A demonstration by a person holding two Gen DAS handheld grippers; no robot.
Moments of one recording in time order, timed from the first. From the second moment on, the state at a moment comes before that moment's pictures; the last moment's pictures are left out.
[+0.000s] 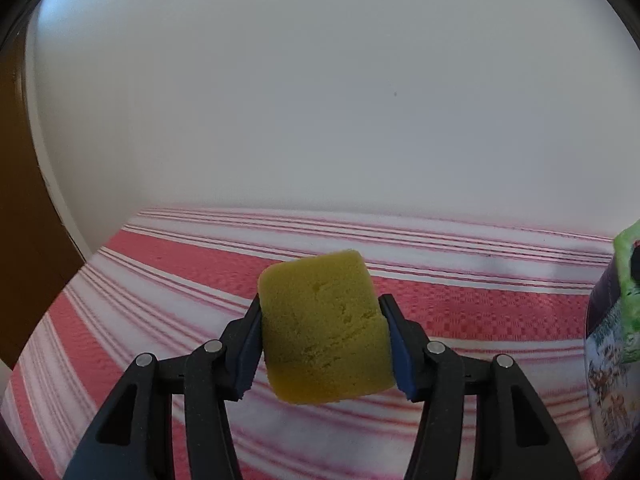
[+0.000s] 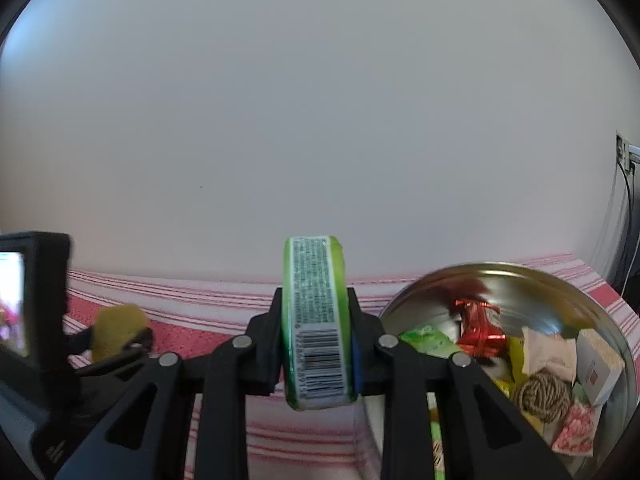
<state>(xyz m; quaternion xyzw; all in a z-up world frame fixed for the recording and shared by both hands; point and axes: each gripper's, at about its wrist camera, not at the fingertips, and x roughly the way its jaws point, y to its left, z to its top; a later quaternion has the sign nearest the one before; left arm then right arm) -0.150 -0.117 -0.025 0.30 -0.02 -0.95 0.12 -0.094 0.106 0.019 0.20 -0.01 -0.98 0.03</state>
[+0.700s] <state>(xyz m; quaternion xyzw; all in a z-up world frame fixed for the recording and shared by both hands) -0.080 -0.107 -0.013 0.27 0.00 -0.96 0.10 -0.018 0.090 0.022 0.19 0.00 -0.98 0.01</state>
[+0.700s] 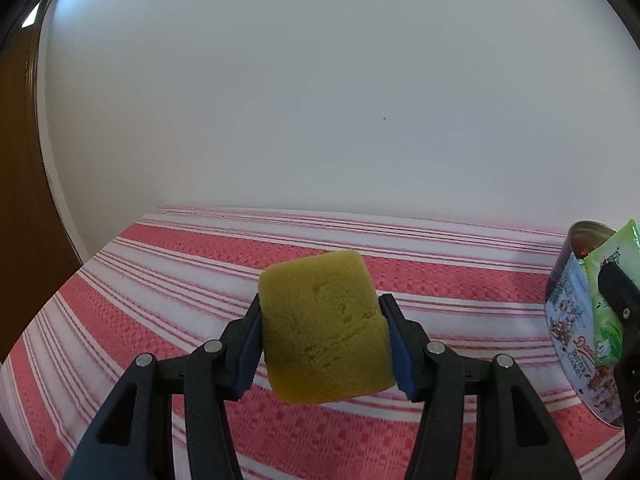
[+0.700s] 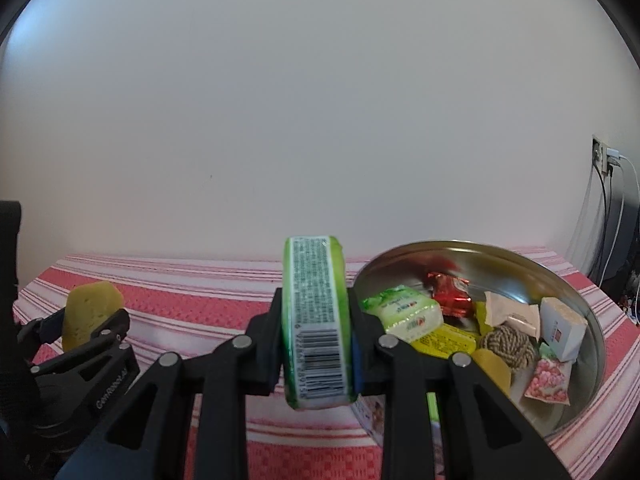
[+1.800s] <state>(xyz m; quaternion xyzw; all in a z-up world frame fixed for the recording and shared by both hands) -0.024 -0.087 -0.010 0.27 0.02 -0.96 0.08 0.026 0.110 0.023 0.19 0.00 -0.98 0.01</state>
